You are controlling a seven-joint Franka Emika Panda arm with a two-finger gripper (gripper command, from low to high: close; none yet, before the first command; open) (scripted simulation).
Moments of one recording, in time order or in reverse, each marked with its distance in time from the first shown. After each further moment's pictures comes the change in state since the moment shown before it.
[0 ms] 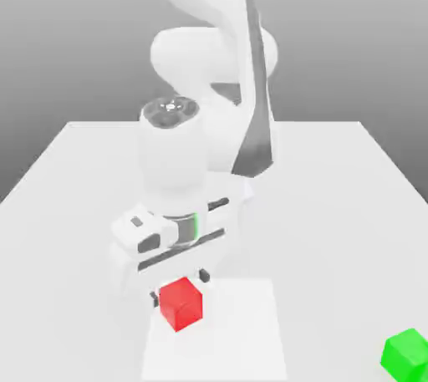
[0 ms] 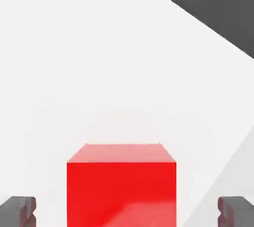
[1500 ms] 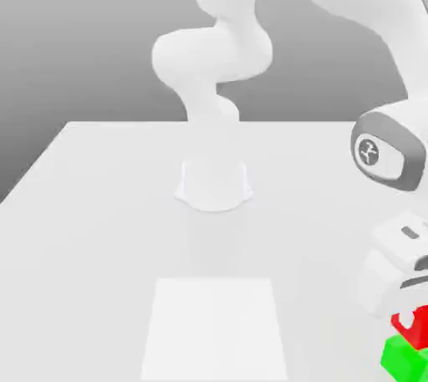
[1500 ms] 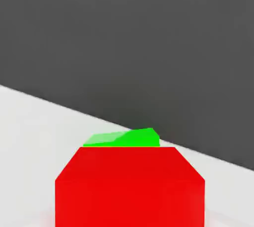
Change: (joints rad) arm 0.497 0.169 0.134 0.504 -0.147 -0.337 1.051
